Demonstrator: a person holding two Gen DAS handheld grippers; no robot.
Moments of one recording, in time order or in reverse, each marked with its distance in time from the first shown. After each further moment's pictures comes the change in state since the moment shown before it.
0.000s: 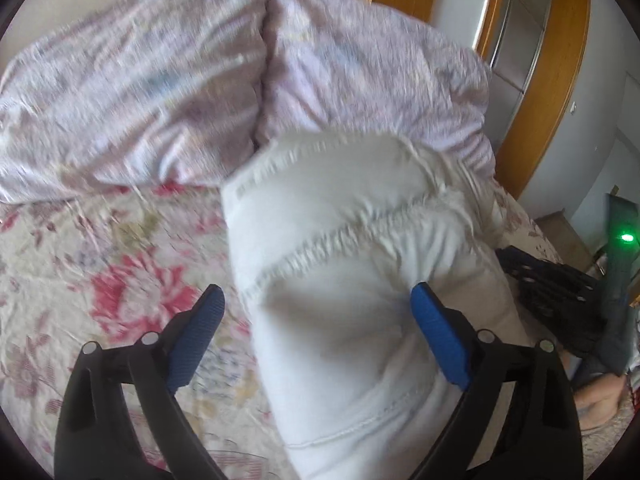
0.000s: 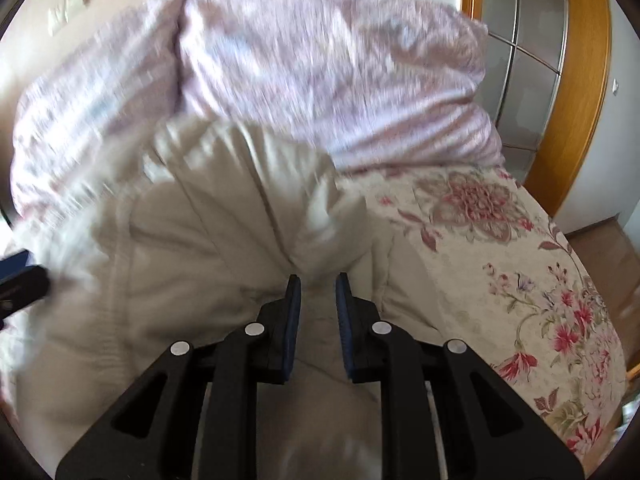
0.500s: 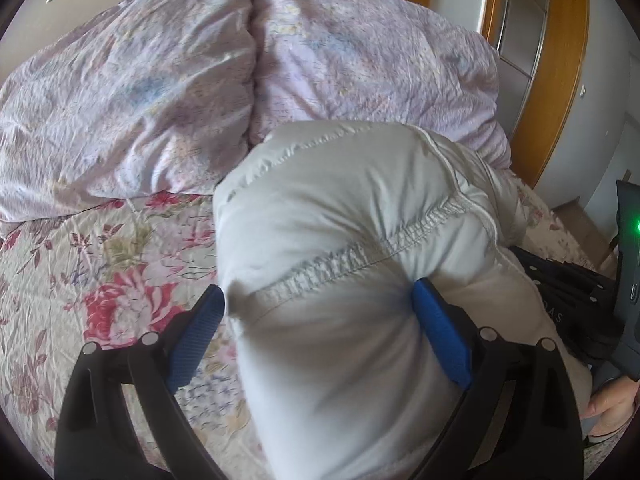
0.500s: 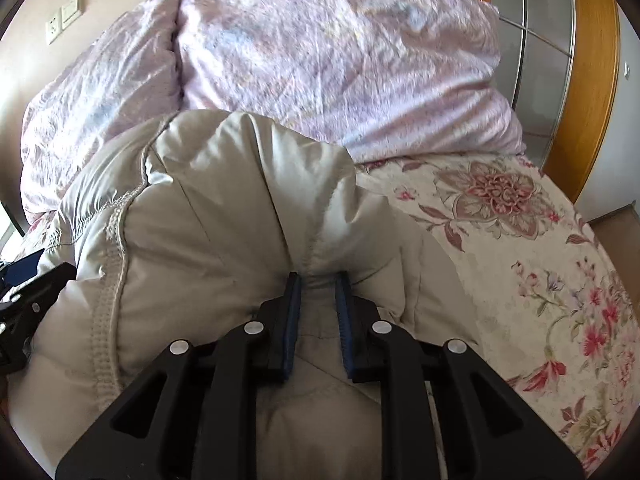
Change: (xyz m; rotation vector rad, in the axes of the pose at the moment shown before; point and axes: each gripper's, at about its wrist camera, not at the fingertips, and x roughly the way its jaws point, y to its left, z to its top) left arm 0.043 -0.020 0.003 0.057 0.022 0.059; right arm 0.050 -0.010 -0.007 0.017 0.080 0.037
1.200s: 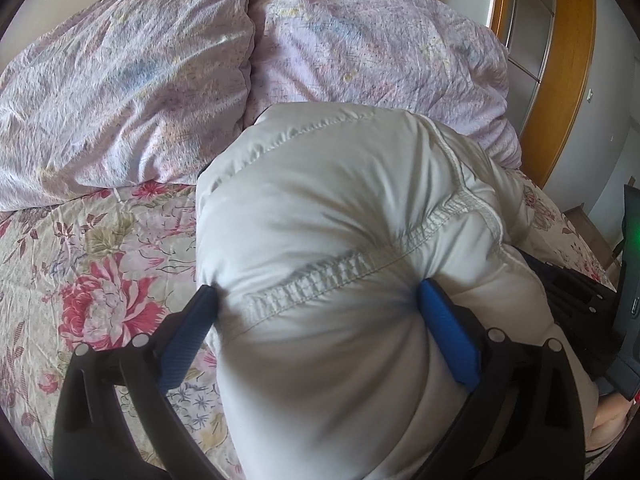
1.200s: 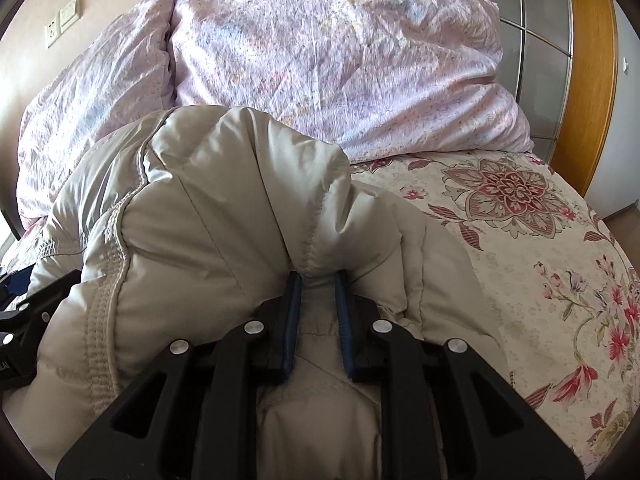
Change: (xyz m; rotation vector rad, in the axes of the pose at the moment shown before) left arm 0.029 -0.001 -0.010 -0.022 -0.021 0.007; right arm 0.020 0.001 -0.006 0.004 -0.052 0.006
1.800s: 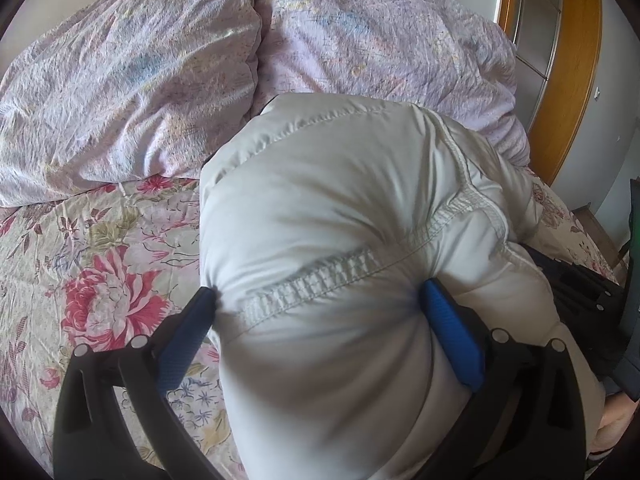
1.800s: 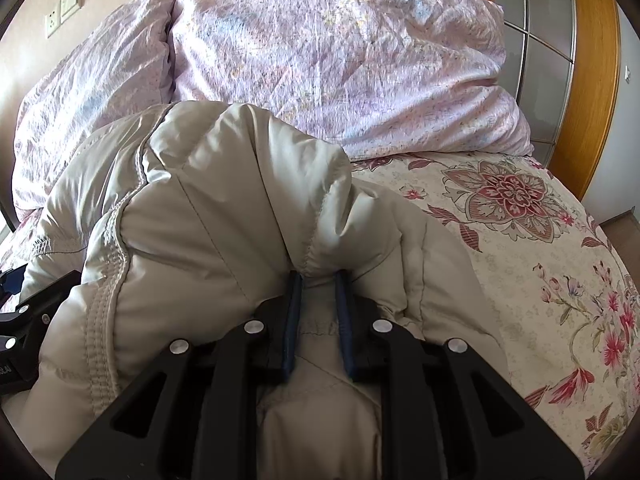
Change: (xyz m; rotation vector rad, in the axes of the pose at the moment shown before) left arm 0.004 0.002 -0.003 -0.002 0.007 0.030; right arm 0.002 0.004 0.000 -0.023 0.008 -0.024
